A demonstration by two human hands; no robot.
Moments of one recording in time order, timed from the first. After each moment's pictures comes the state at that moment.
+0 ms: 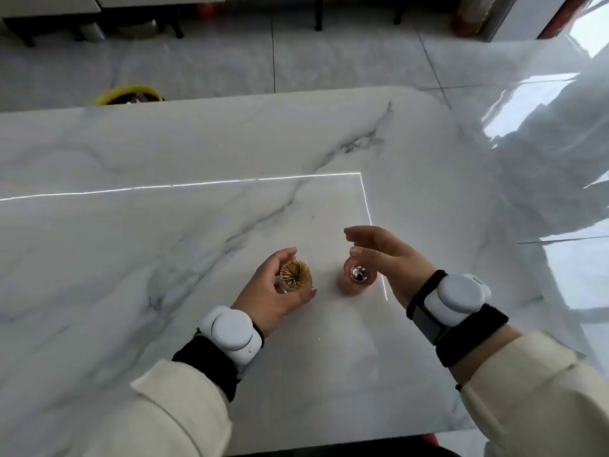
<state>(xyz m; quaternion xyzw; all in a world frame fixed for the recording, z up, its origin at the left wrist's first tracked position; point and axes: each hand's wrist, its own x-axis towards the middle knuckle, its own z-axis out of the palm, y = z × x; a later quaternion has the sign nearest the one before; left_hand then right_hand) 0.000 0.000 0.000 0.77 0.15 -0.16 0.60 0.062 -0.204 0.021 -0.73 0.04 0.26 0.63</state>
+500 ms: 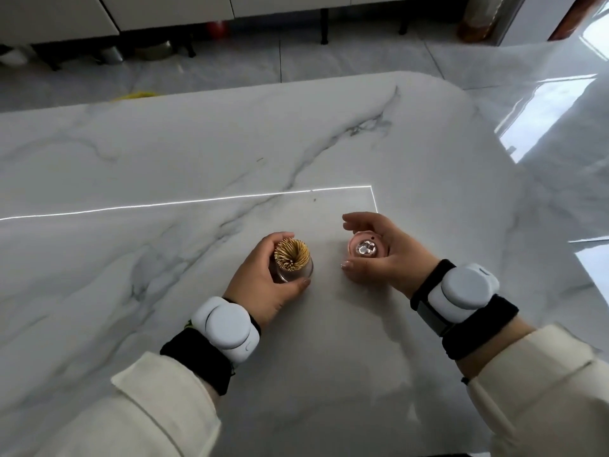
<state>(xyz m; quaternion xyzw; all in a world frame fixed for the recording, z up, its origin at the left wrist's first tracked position) -0.003 0.000 -0.033 0.86 0.09 -0.06 0.50 0.060 -0.208 -0.034 -0.77 -0.10 0.21 0.60</state>
